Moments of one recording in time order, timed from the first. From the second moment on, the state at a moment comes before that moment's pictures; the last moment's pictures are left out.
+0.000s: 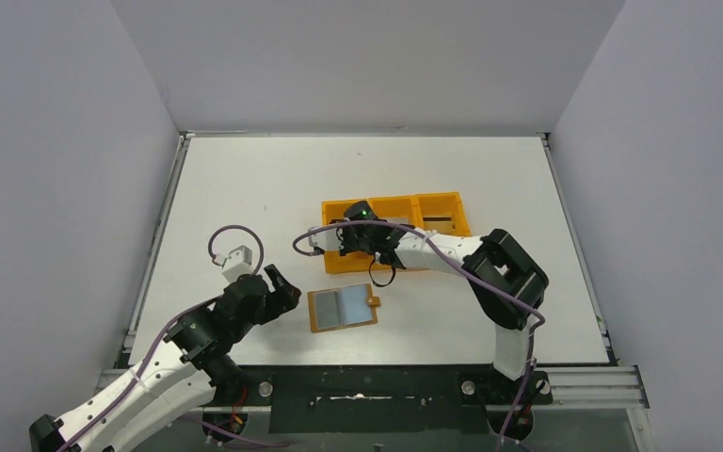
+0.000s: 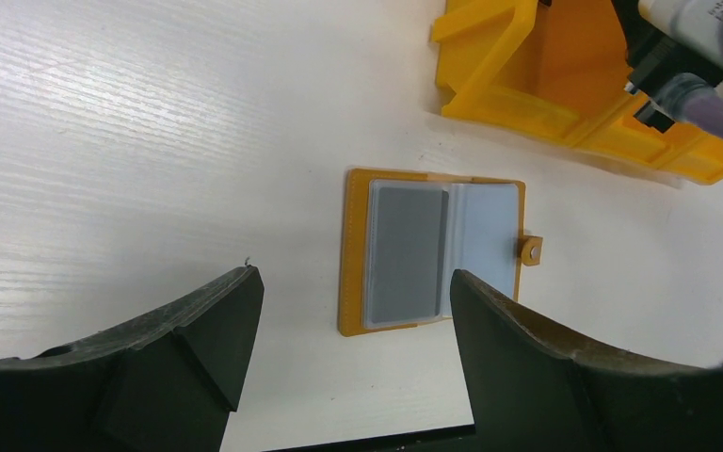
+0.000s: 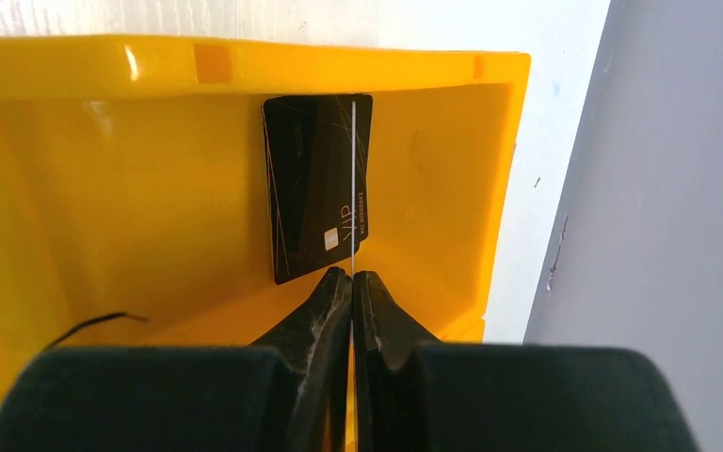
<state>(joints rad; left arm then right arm) -0.76 0.56 0.45 -0.63 -0.38 -1.04 0.83 1.87 1.18 -0.01 0.09 -1.07</state>
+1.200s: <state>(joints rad) -0.76 0.57 0.45 -0.64 -0.38 -1.04 0.79 1.79 1.19 0.07 0.06 -0.80</state>
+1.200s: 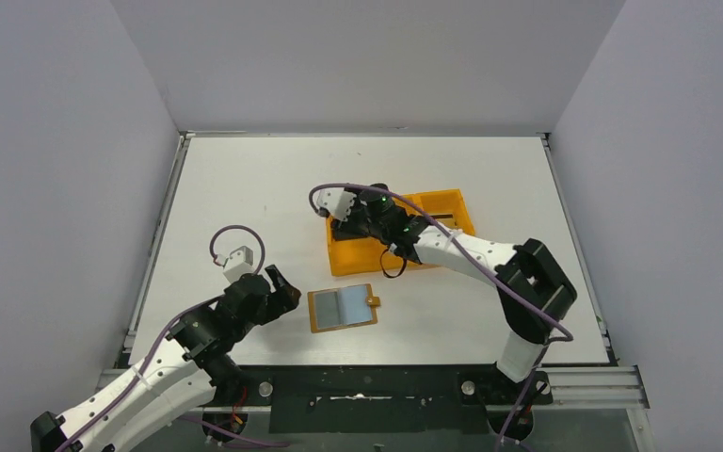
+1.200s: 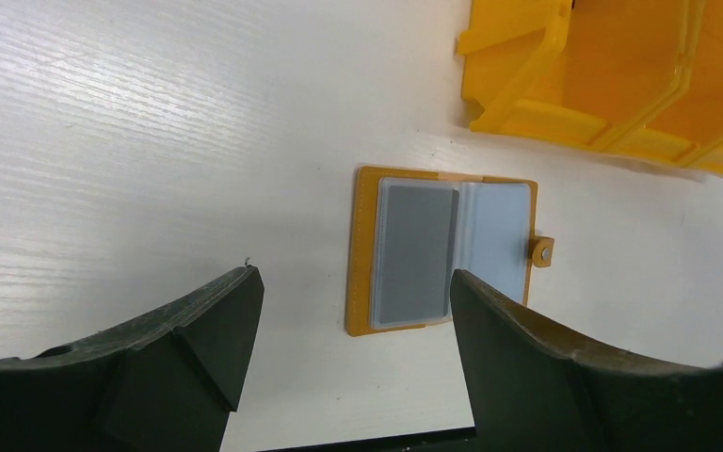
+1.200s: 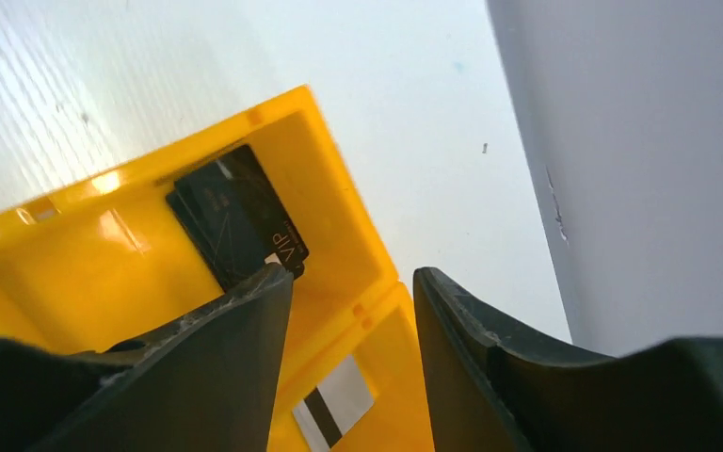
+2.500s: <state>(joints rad) -0.75 0.59 0.46 -0.77 -0.55 -1.22 1.19 1.89 1.26 -0.44 0.39 0.82</state>
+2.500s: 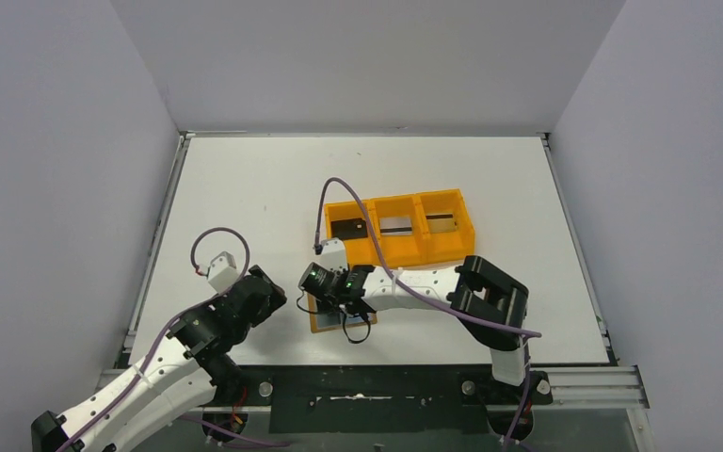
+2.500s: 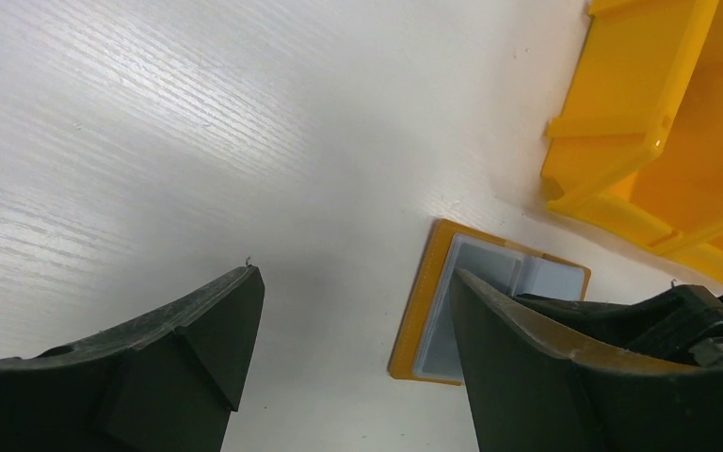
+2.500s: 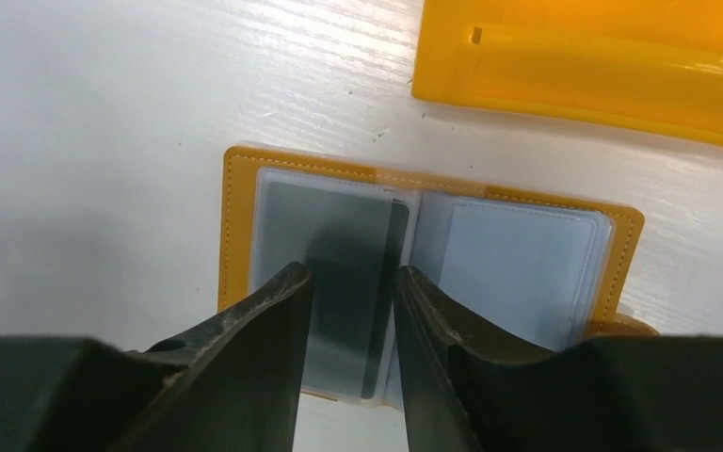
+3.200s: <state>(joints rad) -0.74 0.63 0.45 -0.74 -0.50 -1.19 1.19 1.94 1.29 -0.47 0.38 0.84</state>
